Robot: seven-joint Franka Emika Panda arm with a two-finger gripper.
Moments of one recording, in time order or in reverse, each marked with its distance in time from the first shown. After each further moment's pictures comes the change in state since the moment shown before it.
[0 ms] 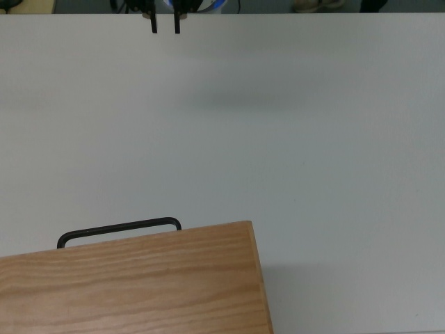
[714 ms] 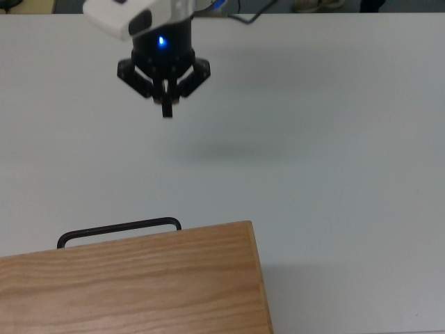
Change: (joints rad) arm 0.000 0.133 0.000 -0.020 0.000 0.330 -0.025
